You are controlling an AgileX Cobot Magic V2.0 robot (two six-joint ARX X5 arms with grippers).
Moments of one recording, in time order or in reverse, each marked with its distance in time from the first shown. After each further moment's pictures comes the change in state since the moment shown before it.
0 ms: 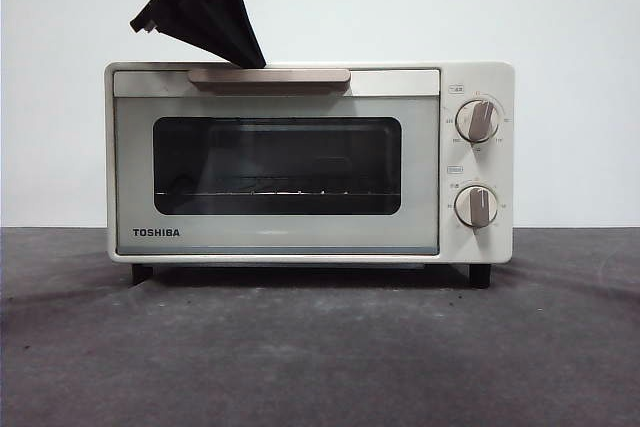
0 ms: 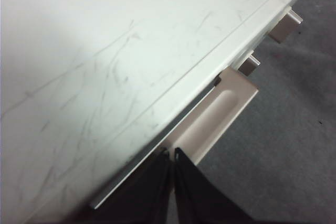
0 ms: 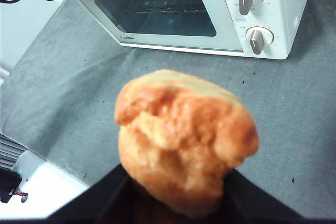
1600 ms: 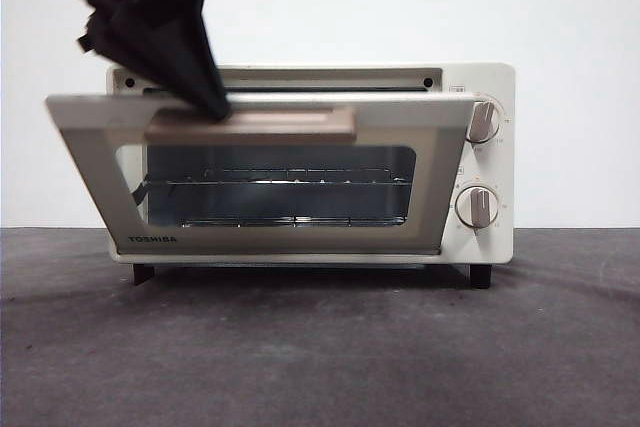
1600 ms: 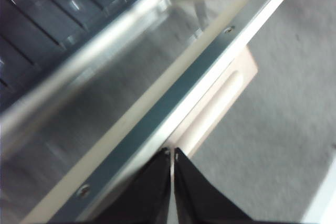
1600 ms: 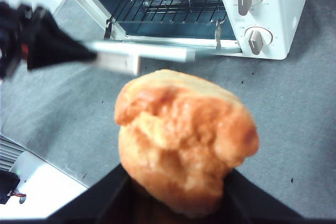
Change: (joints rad) left arm -0.134 -0.222 -0.321 -0.019 -0.104 -0.018; right arm 0.000 0.000 0.000 0.000 0.006 0.000
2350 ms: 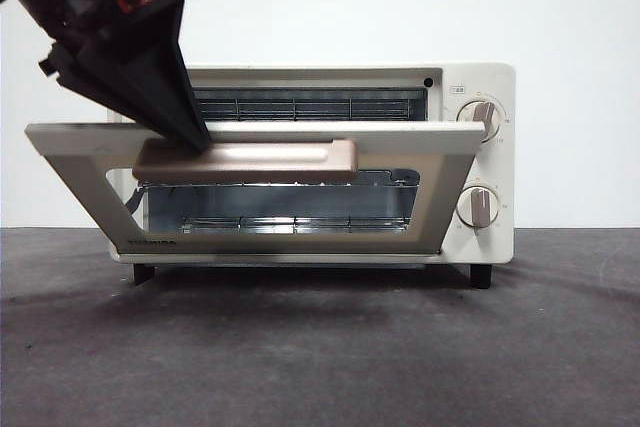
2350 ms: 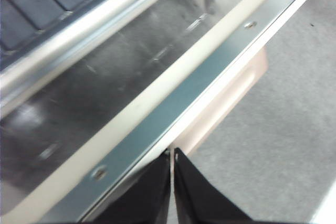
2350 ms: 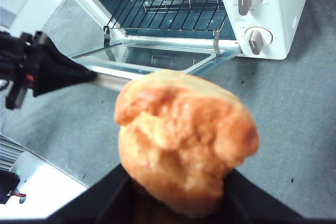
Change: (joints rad) left arm -0.061 -0.106 -0.196 0.152 -0.067 -0.097; right arm 0.000 0.000 0.000 0.000 0.000 0.000
